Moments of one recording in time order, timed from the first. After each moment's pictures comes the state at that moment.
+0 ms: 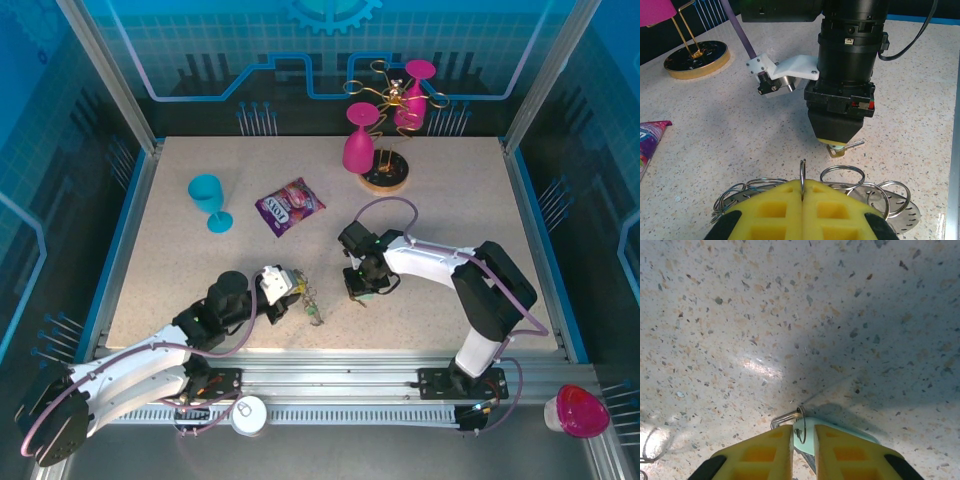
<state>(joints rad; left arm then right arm) -0.72 0.80 0.25 0.22 0.22 0.17 0.71 1.71 1.02 -0.70 -0.11 0.48</state>
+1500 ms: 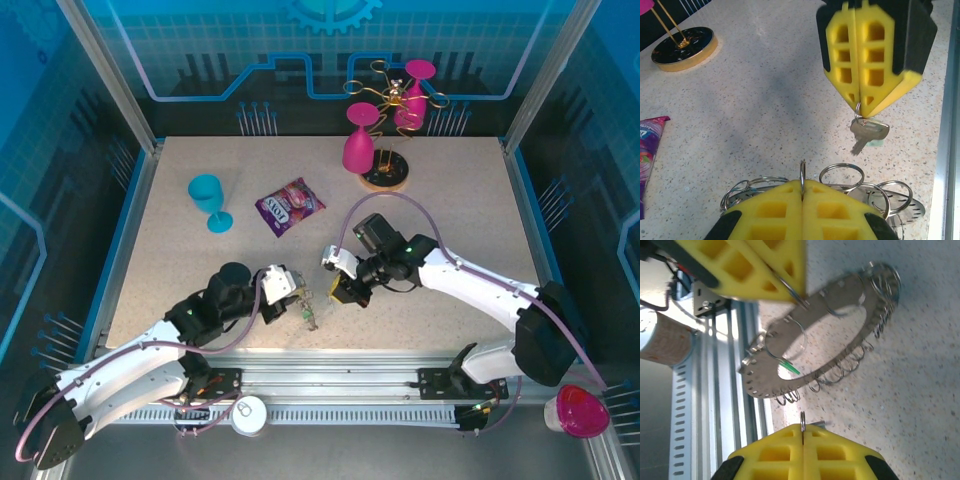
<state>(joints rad) -0.73 0.77 0.40 -0.09 0.24 0.29 0.74 1.38 0.98 -0.63 -0.61 -0.34</state>
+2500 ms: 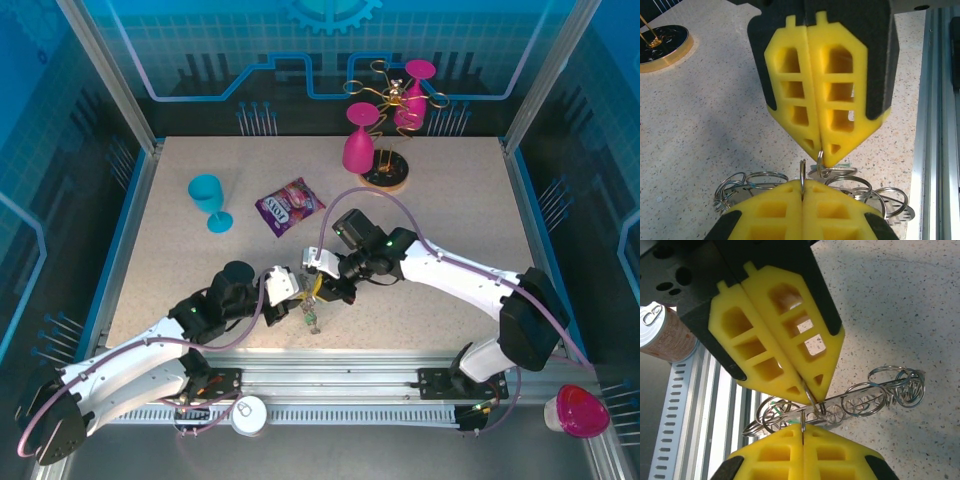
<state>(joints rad) -0.73 0.81 0.40 -0.07 0.31 0.28 0.82 1.49 1.11 -0.63 -0.60 -0.45</state>
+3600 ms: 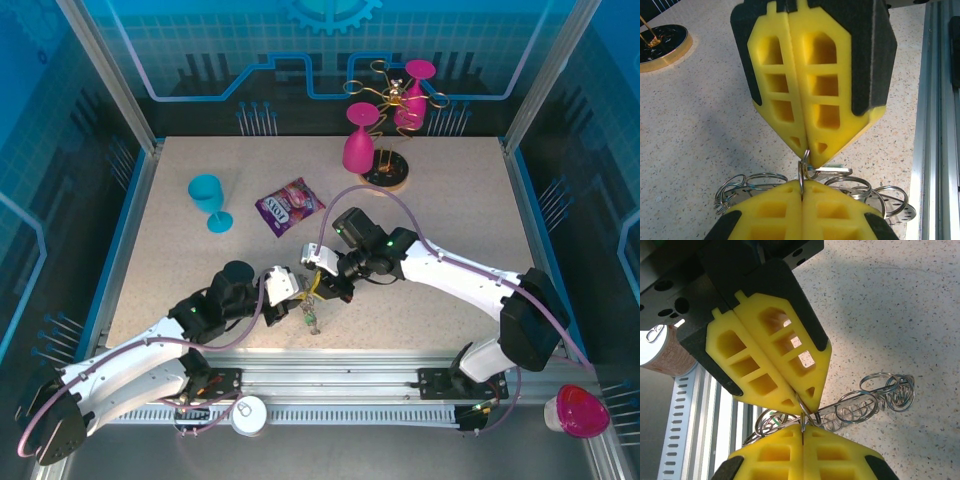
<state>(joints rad) -0.73 0.81 0.40 -0.07 0.32 0.28 0.82 1.49 1.11 -0.60 -0.61 -0.38</state>
